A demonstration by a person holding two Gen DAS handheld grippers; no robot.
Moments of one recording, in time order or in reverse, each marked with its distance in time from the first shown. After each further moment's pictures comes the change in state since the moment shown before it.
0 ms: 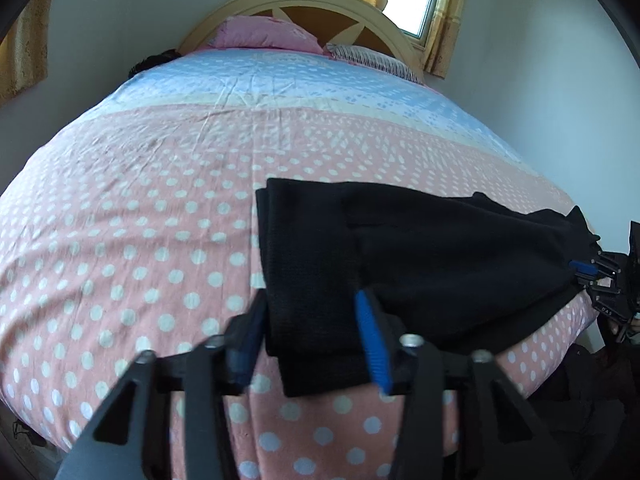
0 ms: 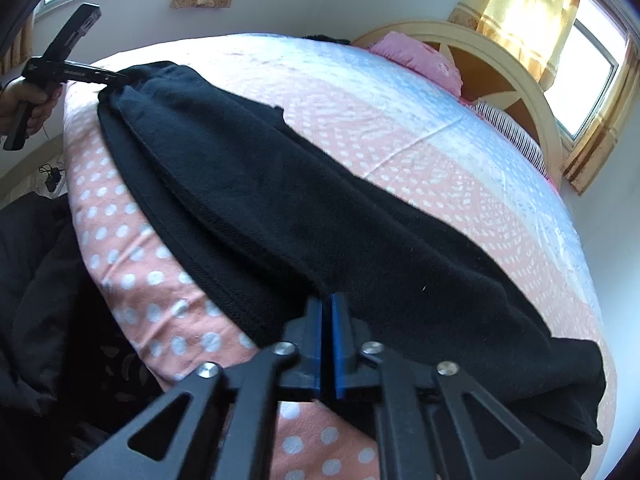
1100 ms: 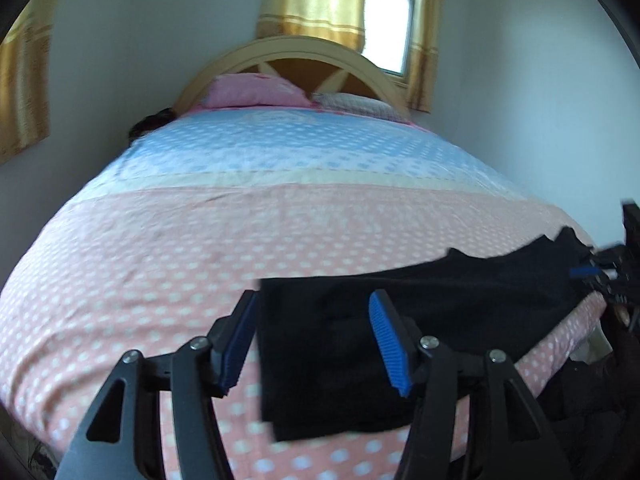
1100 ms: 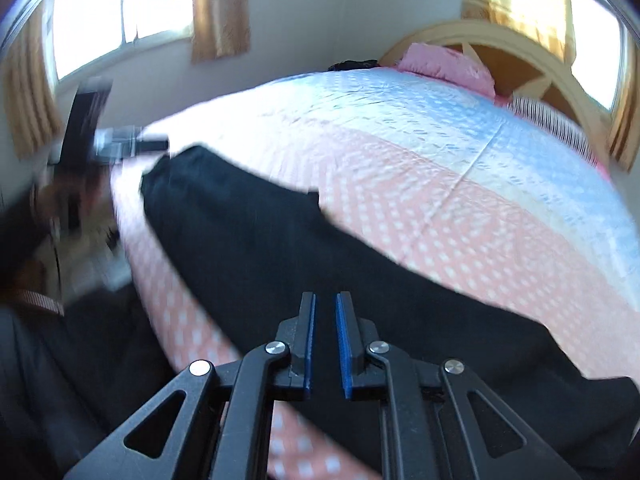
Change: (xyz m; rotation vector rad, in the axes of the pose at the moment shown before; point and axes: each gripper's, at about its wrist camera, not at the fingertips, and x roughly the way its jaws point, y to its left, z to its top) left arm -0.035 -0.040 0.033 0.100 -0.160 -0.006; right arm 0.015 -0.038 0.069 0.204 -0.068 0.313
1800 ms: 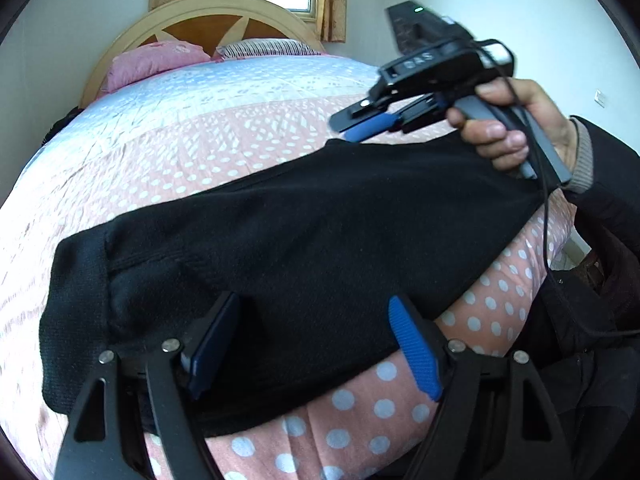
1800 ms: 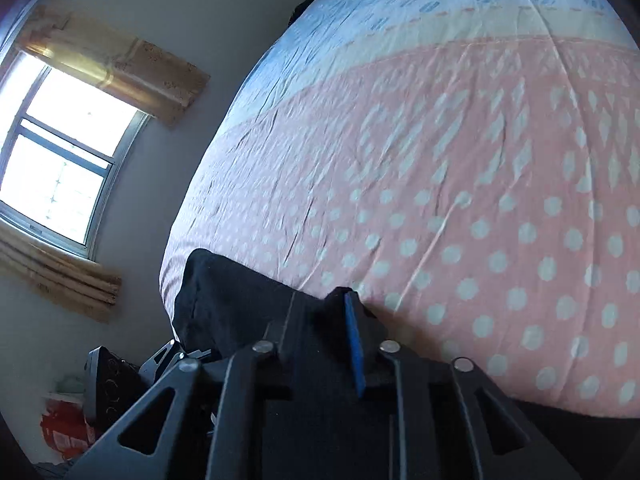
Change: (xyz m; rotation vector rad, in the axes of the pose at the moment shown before) left arm 0.051 -0.090 -0.043 0.220 0.194 -0.171; right arm 0.159 -0.039 0.070 0.537 0.183 0.369
